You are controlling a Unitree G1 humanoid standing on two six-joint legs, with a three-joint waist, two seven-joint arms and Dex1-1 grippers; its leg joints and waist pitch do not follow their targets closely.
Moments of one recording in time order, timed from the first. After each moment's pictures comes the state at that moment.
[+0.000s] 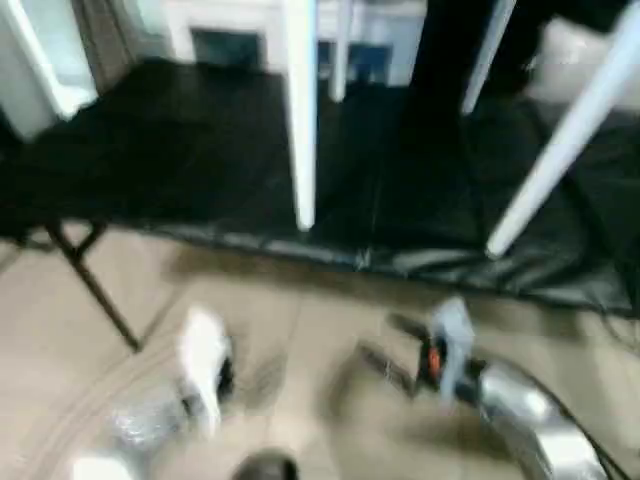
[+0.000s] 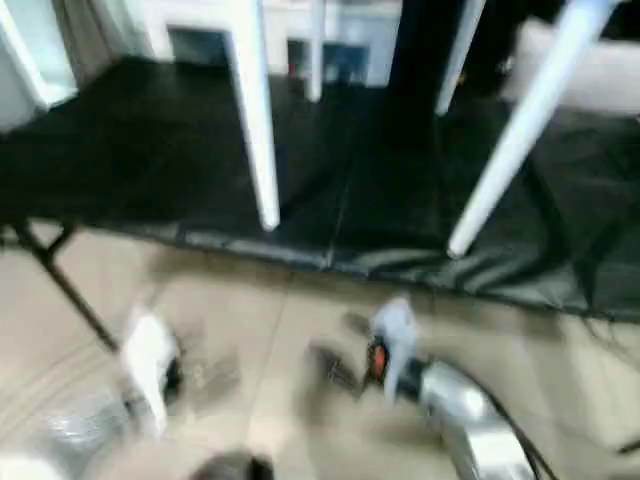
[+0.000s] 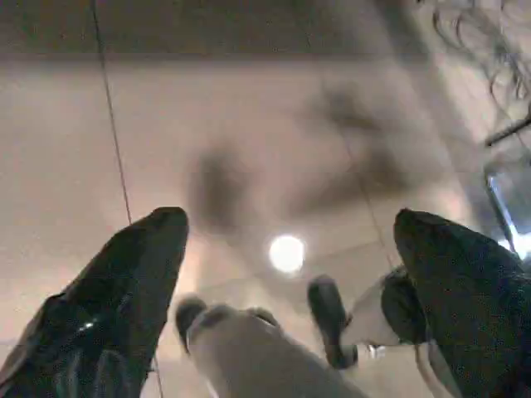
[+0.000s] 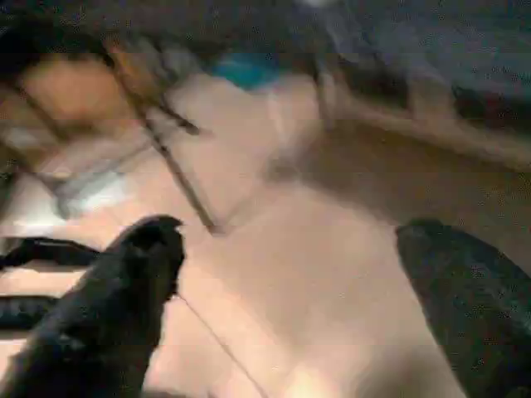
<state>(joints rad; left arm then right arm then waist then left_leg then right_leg) -0.03 0.28 -0.12 0.62 -0.22 0.13 -0.53 -0.08 -0.20 0.14 0.43 0.25 0.15 0.65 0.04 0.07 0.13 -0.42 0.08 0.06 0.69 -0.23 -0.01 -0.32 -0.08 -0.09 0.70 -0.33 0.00</state>
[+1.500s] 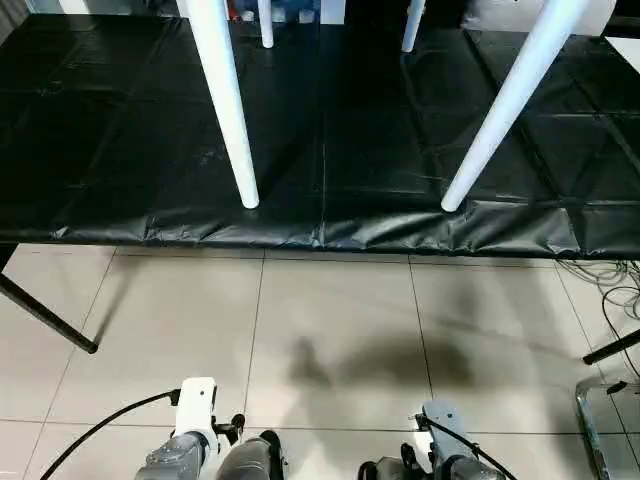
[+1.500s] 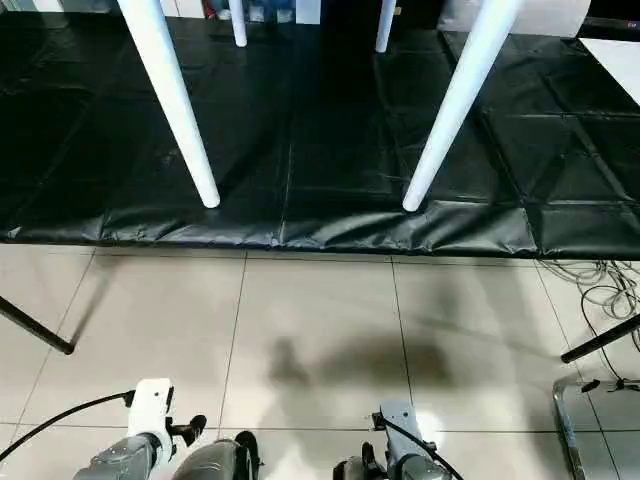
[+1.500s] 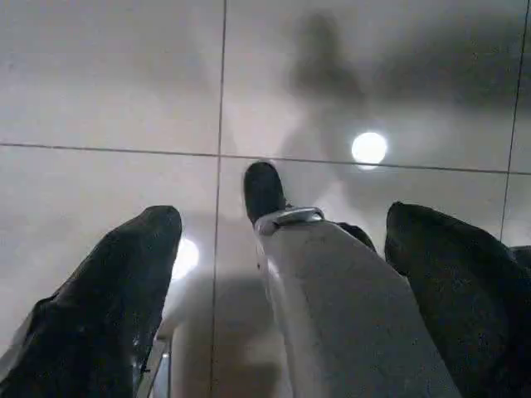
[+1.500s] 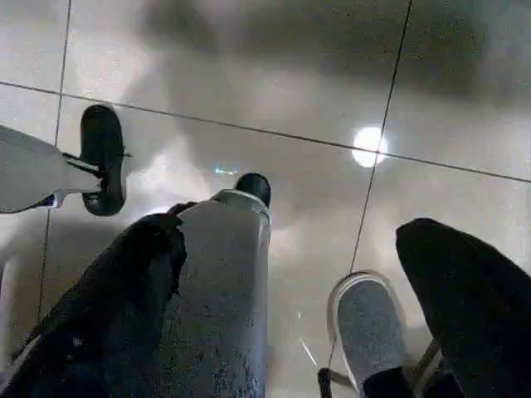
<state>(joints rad) -0.23 0.15 0.04 1.24 -0.13 -0.03 -0.16 -0.18 -0.10 0.11 1.27 0.00 -0.03 0.12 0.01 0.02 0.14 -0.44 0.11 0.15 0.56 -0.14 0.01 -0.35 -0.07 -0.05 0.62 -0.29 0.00</state>
